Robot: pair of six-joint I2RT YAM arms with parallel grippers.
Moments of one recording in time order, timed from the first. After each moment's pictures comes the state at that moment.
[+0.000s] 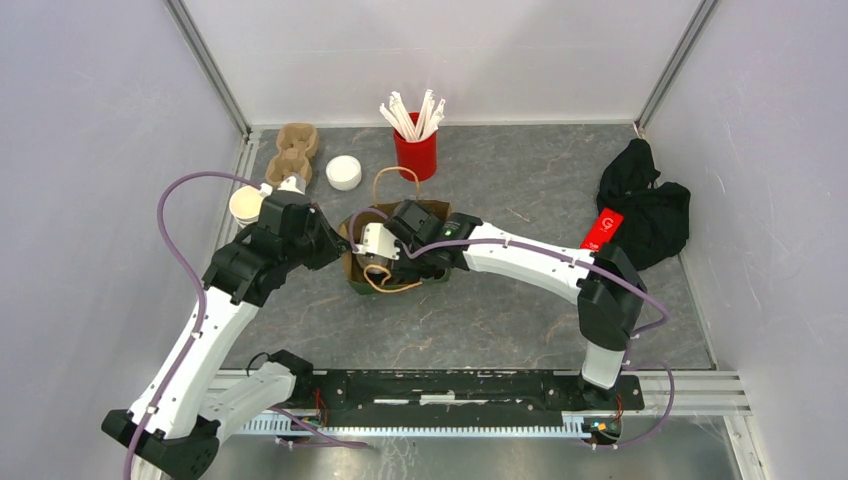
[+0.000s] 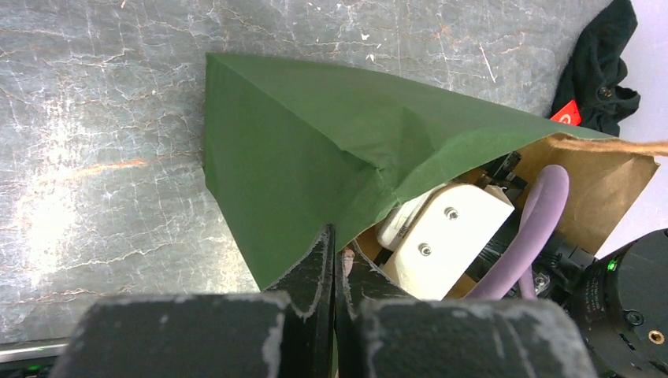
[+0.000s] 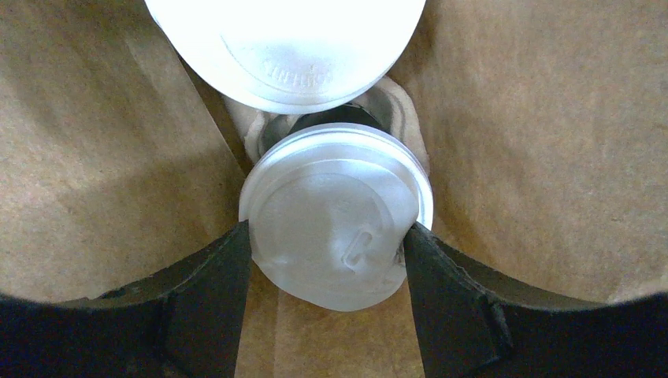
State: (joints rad) left arm -0.44 0.91 1.13 -0.94 -0.07 -0.82; right arm 1.03 1.81 1.50 -0.68 0.16 -0.52
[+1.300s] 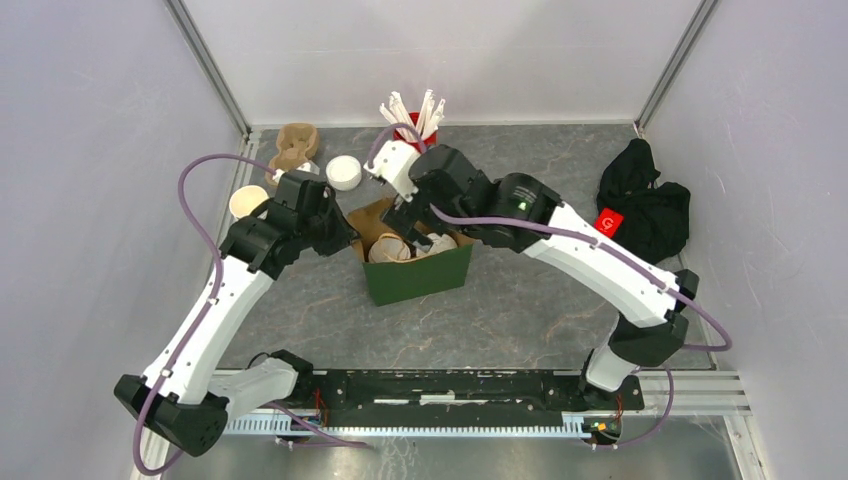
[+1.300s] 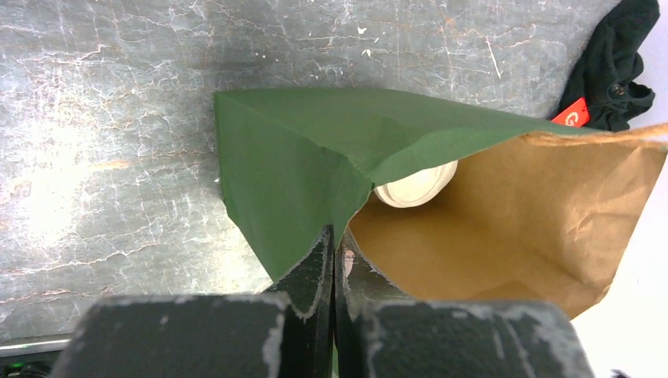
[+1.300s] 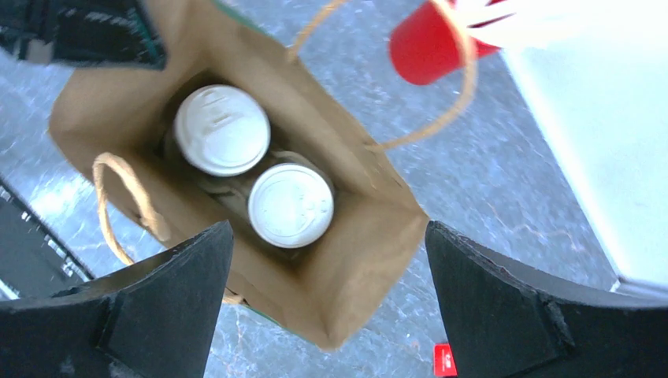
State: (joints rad) left arm -0.44 1.06 1.23 -0.96 -0.05 -0.84; right arm 1.09 1.67 2.02 -1.03 0.33 -0.17
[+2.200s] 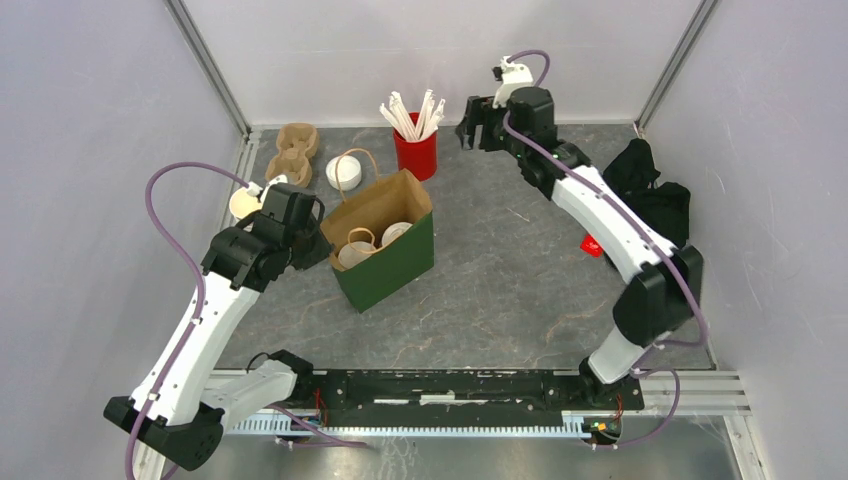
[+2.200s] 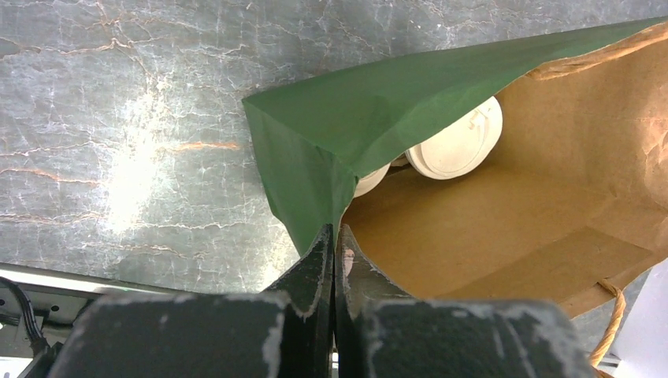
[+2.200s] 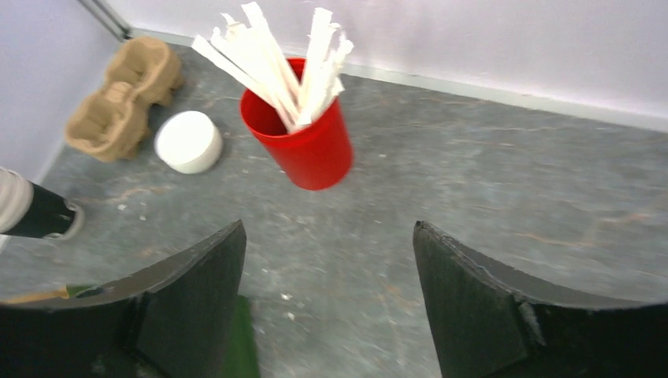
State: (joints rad) left arm -0.44 0.99 1.25 -1.15 -0.25 -0.85; right arm 0.47 1.62 1.59 -0.25 0.04 0.21
